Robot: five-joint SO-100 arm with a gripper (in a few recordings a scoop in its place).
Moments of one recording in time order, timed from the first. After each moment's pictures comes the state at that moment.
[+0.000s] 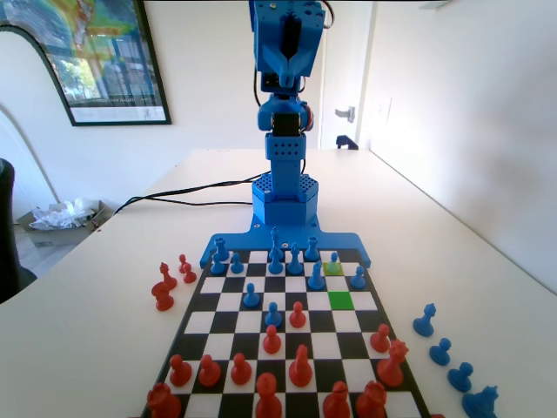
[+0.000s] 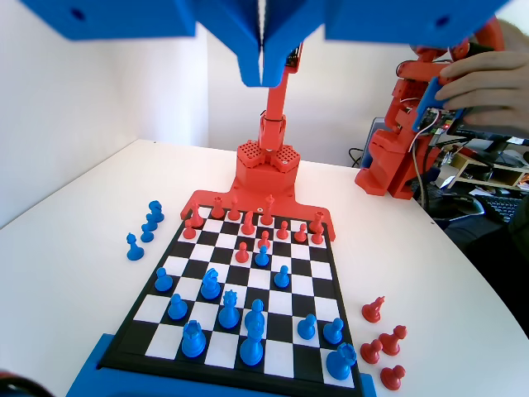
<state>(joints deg) 1.1 173.8 124.5 91.2 -99.1</state>
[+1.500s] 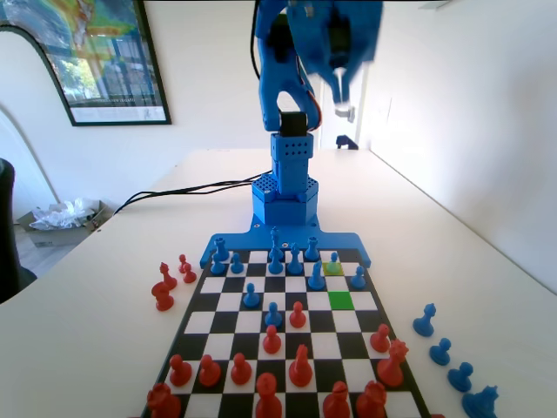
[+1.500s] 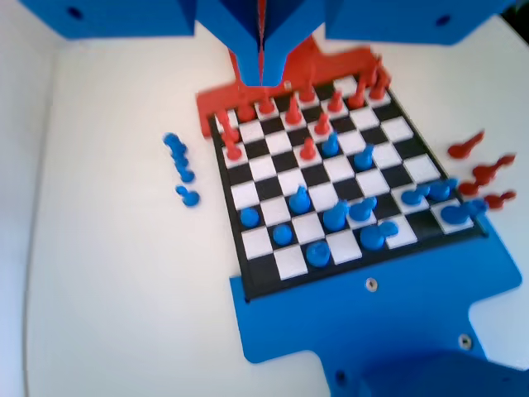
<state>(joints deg) -16.6 120.4 115.5 79.8 -57.6</state>
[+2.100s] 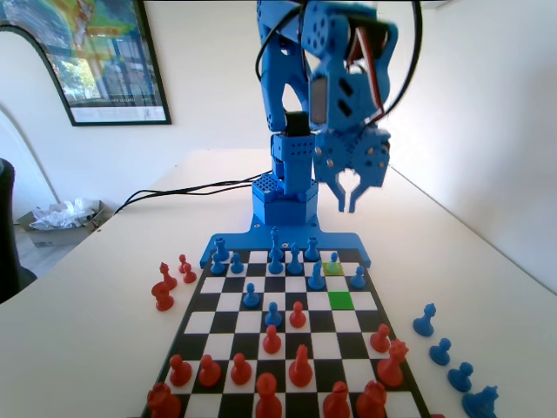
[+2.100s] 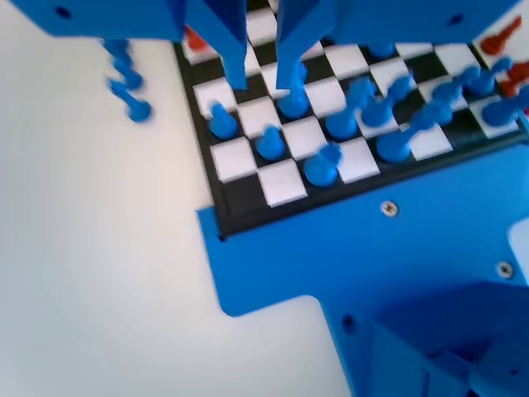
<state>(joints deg) -22.6 115.7 140.0 58.8 -49.1</state>
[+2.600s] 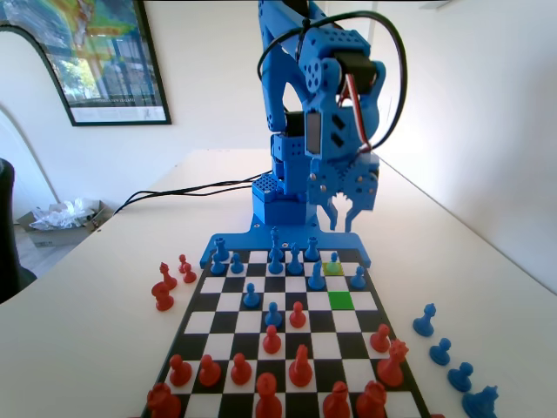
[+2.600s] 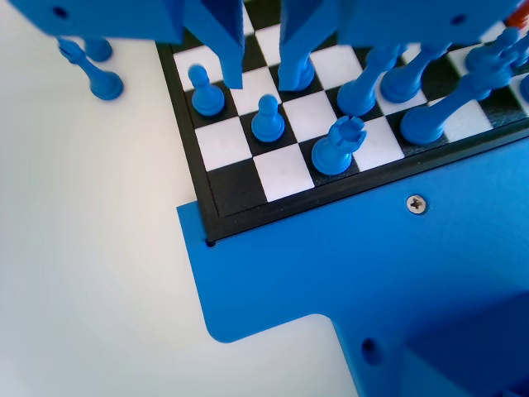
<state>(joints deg) -21.9 103.9 141.7 46.5 -49.7</state>
